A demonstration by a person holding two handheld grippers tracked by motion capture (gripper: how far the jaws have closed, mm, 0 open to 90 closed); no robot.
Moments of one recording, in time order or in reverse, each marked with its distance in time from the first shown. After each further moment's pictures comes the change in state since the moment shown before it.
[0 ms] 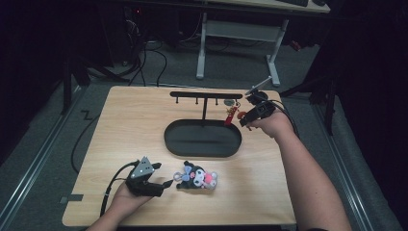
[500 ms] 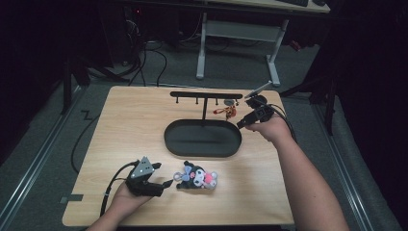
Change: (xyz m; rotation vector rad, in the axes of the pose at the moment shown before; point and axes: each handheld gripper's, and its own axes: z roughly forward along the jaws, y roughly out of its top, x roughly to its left) left arm 0.000 0.000 0.000 0.003 0.001 0.003; right arm 0.000 -0.009 0.012 -0.044 0.014 0.020
